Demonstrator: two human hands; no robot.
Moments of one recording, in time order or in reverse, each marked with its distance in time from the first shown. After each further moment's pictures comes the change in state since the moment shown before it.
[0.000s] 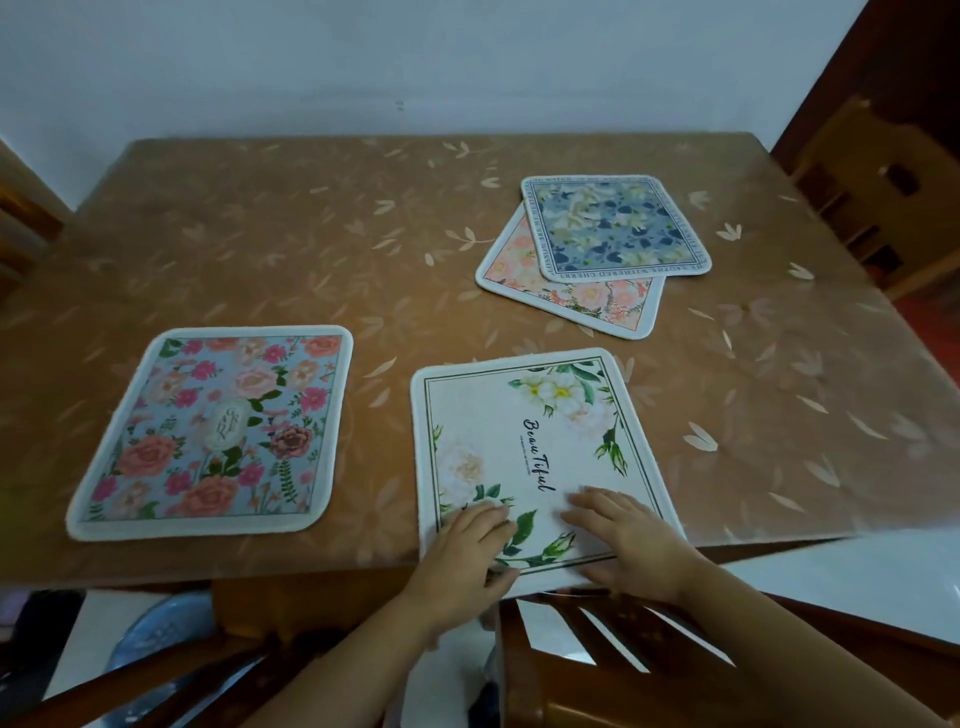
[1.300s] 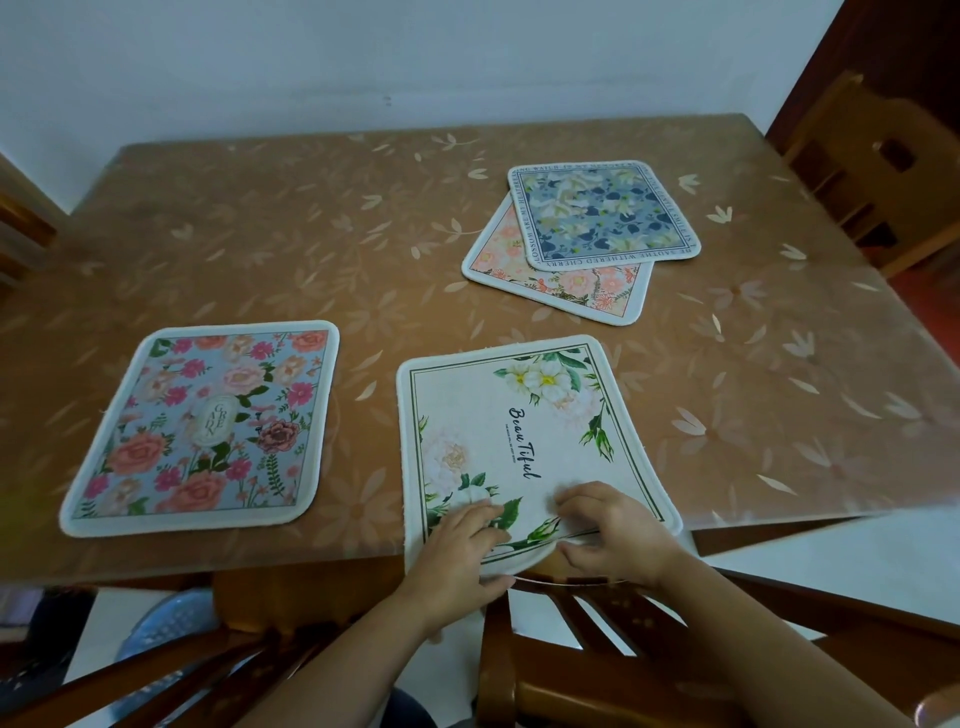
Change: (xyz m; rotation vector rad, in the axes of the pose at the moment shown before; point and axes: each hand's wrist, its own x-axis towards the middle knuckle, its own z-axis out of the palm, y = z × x) left_hand -0.004 0.018 0.001 -0.074 0.010 -0.028; right_hand -0.004 -0.005 0.004 0.295 0.279 0.014
